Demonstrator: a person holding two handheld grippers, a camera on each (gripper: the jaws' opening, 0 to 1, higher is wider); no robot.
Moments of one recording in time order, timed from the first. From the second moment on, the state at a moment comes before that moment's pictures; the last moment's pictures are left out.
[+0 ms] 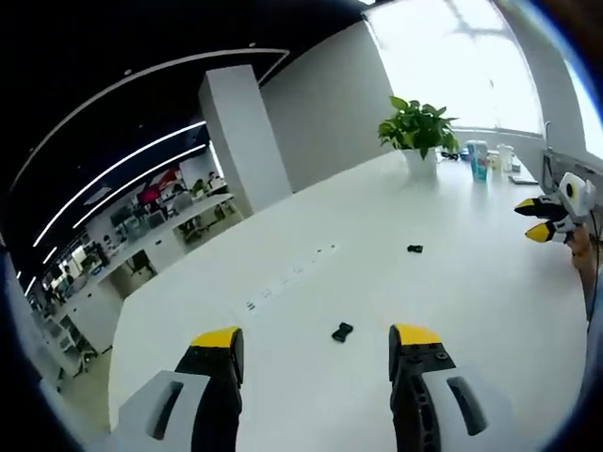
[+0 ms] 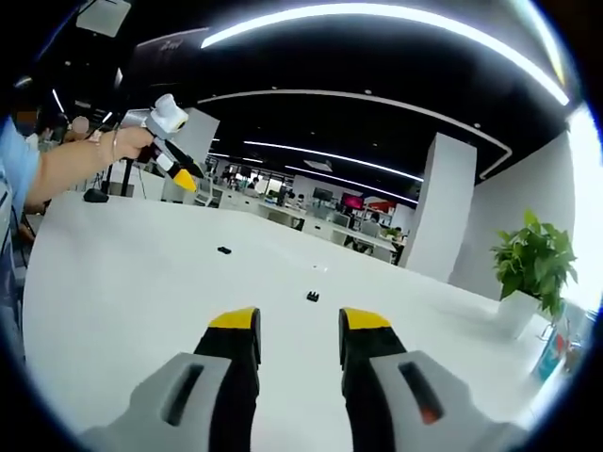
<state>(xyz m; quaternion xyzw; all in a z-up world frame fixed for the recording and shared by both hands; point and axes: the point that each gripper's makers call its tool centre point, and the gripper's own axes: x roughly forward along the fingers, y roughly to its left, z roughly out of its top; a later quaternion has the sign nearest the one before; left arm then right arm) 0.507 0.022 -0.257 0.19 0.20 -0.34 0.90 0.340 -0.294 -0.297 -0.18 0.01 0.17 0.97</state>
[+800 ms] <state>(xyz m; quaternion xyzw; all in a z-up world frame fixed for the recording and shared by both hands) 0.529 0.010 -0.274 0.23 0.24 -0.33 0.88 0.338 -0.287 -0.297 -0.19 0.00 0.18 0.96</state>
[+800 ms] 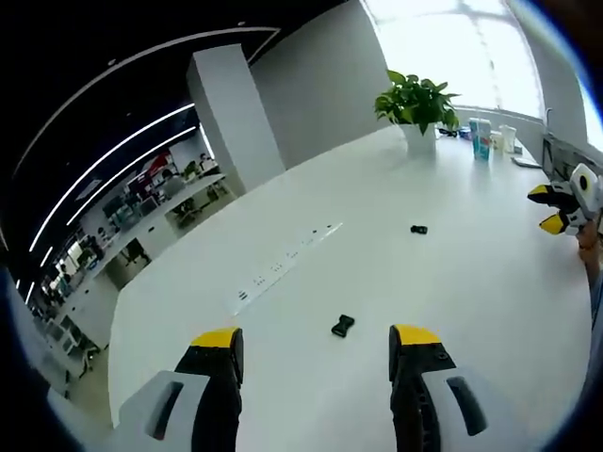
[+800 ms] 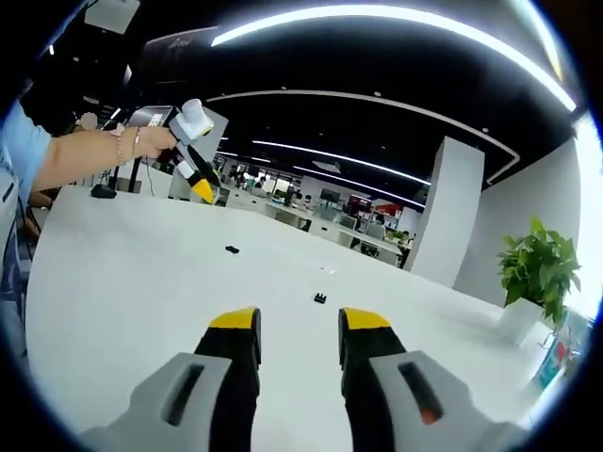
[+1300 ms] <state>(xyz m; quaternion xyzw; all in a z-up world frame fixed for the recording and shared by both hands) 0.542 0.014 -0.282 0.23 0.26 -0.33 0.88 0.337 -0.285 -0.297 -0.19 0.00 0.19 0.96</state>
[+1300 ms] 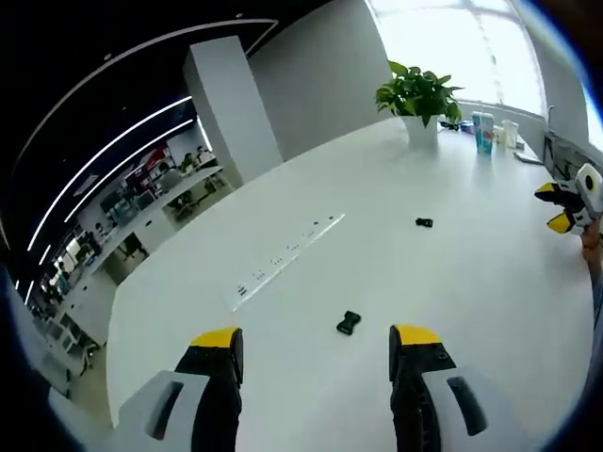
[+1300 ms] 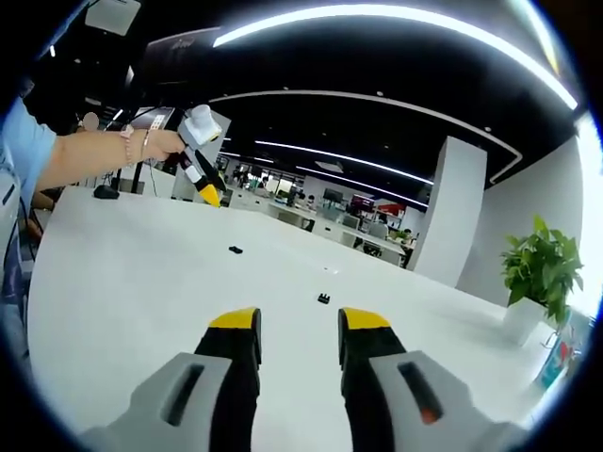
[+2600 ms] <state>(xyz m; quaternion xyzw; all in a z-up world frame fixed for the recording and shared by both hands) 0.559 -0.012 -0.333 0.26 0.32 -0.42 0.81 0.338 -0.283 -0.300 -0.19 0.01 0.19 0.96</state>
